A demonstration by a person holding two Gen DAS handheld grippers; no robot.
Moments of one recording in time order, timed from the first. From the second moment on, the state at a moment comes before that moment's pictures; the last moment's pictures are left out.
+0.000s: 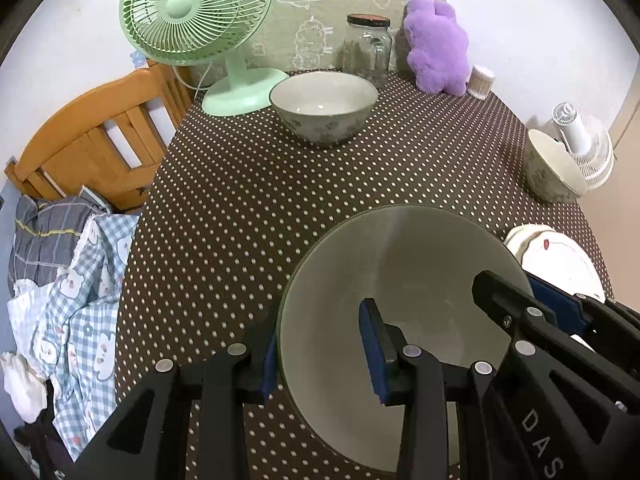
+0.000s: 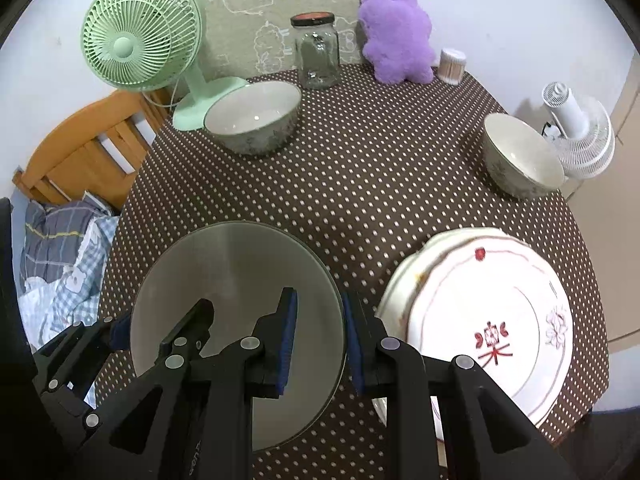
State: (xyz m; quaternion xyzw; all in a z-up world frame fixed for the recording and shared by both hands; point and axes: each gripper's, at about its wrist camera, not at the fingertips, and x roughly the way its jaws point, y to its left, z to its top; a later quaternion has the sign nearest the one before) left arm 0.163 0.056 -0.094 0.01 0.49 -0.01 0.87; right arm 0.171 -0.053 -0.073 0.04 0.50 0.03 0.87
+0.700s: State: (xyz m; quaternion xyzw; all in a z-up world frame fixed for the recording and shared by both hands) left arm 0.138 0.036 -0.128 0.01 0.51 0.00 0.86; right arm 0.146 -0.076 -0.107 0.04 0.52 0.04 0.85
